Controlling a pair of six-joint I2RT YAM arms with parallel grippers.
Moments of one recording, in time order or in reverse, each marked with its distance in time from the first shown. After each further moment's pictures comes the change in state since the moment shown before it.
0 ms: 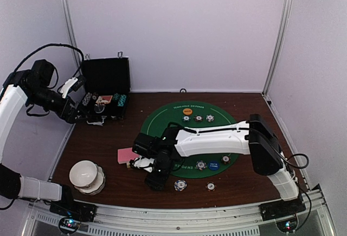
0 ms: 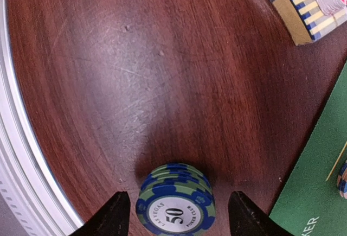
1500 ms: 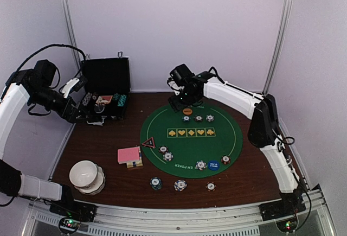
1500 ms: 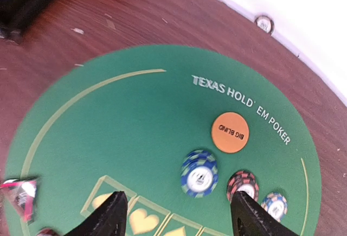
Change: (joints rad) left arm 0.000 0.026 0.000 0.005 -0.005 0.000; right arm -0.505 0.173 0.510 0.044 0.335 0.067
